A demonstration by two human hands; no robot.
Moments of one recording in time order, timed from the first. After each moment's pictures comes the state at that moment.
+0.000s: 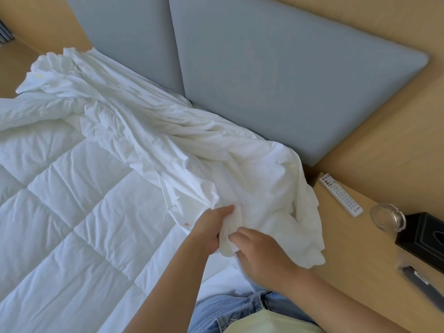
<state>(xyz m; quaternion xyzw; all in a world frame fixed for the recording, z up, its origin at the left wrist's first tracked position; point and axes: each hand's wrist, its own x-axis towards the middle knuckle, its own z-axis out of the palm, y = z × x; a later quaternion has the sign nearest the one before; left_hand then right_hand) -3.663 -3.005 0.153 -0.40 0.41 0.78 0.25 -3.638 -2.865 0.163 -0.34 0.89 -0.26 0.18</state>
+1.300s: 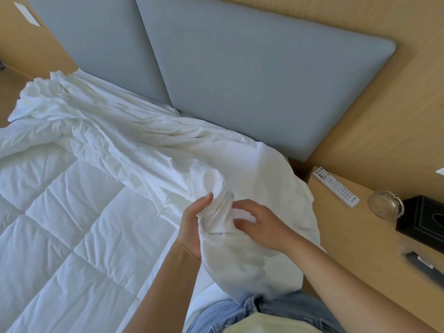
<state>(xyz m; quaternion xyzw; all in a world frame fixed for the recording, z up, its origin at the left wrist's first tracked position) -3.664 -3.010 0.182 -0.10 0.26 0.91 0.29 -3.690 -2.847 0.169 -0.08 0.80 -0.50 0.33</state>
